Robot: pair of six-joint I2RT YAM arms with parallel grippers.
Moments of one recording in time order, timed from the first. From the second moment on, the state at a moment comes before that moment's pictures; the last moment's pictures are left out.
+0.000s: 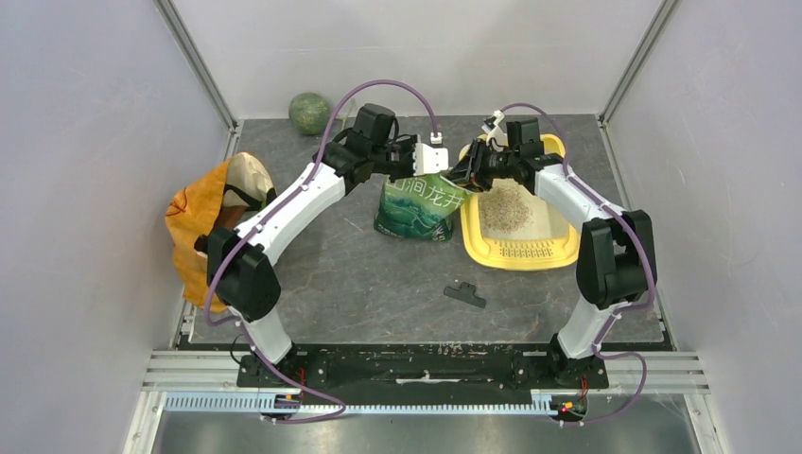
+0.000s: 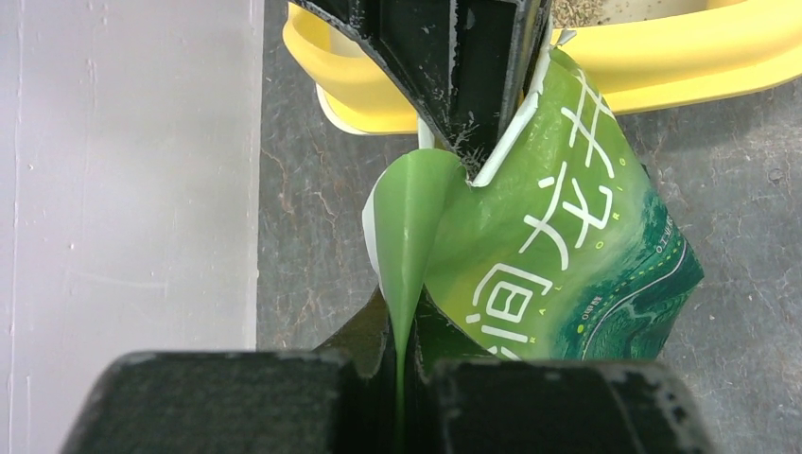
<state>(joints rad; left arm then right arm) -0.59 1.74 1.62 -0.49 0.46 1.00 0.24 1.76 1.36 -0.33 -0.74 0.64</state>
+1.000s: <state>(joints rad) -0.57 1.77 1.71 -0.54 0.45 1.00 0.08 1.65 1.13 0.16 -0.96 1.12</state>
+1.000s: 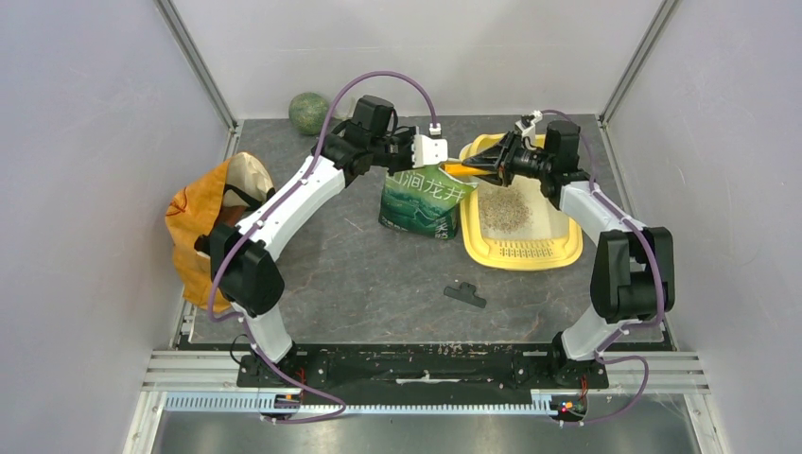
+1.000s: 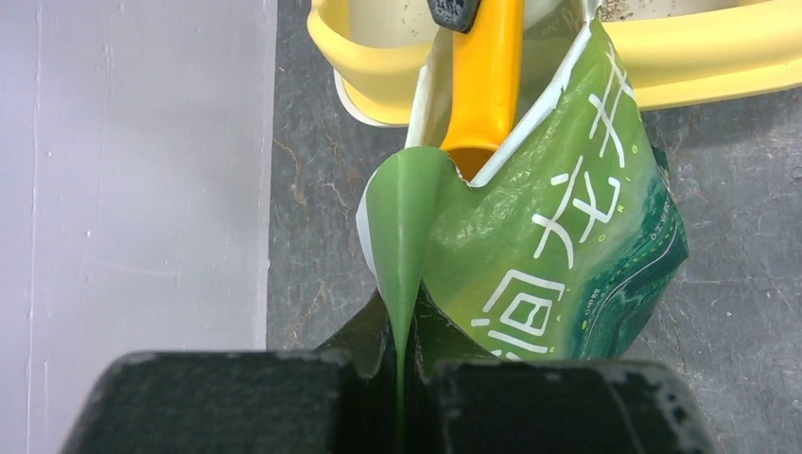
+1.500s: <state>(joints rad) -0.57 1.79 1.74 -0.58 0.45 1.00 0.05 1.62 1.07 0.21 -0.97 1.19</state>
